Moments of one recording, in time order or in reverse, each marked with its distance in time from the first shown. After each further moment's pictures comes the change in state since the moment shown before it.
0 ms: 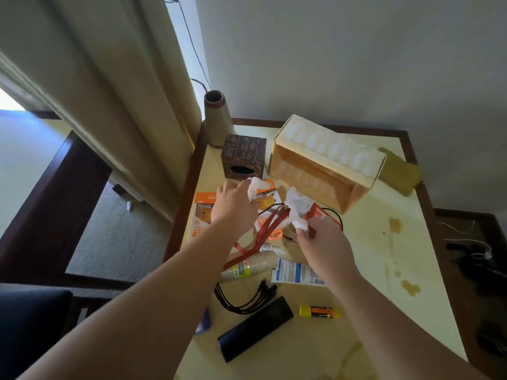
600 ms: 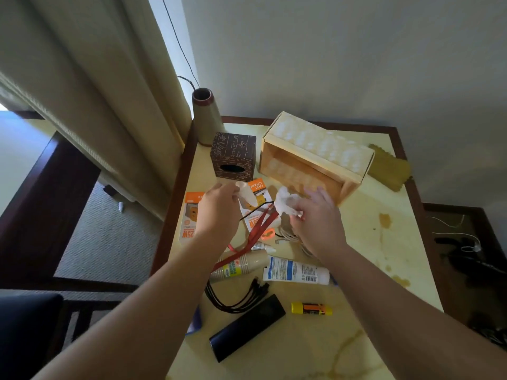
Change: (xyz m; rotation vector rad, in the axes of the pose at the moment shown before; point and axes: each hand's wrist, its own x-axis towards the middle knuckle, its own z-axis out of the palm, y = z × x) left_hand -0.014 -0.007 0.002 -0.091 0.287 0.065; right_hand 0.037 0.010 -0.006 -0.024 0.038 -0.133
